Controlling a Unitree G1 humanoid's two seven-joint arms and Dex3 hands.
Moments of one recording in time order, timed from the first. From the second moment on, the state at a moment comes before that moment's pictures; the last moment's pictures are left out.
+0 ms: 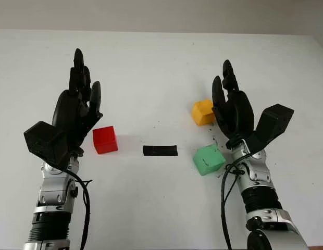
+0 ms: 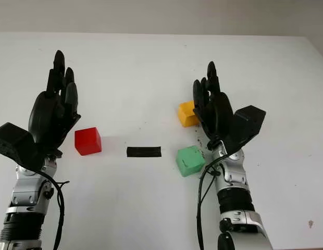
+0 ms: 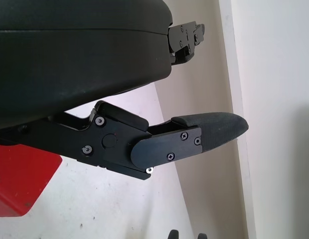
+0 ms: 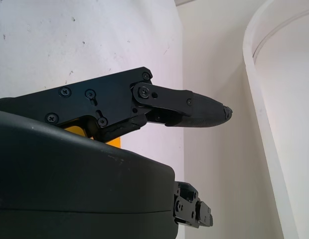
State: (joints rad) left arm -0.31 0.23 0.17 0.14 -0.10 -0.19 -0.16; right arm -0.53 -0.12 -0.17 0.54 0.24 -0.19 0.27
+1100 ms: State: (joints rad) left arm -0.18 0.81 0.22 -0.31 0.31 0.21 -0.44; right arm -0.64 -0.21 -0.20 0.50 0.23 -0.13 0.28
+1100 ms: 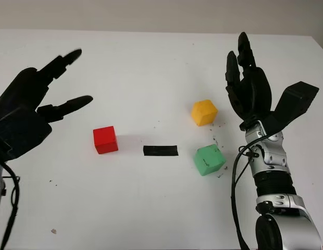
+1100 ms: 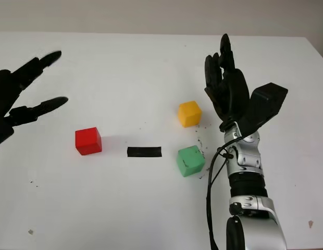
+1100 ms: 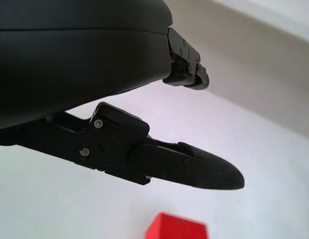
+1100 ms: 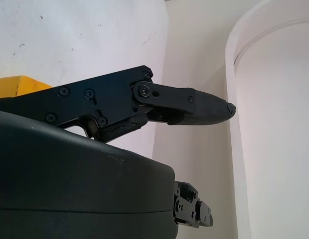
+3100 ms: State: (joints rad) left arm -0.14 0.67 0.02 -0.27 0.53 0.06 -0.36; right arm -0.60 -0.20 -0.17 0.43 0.22 -0.11 0.26
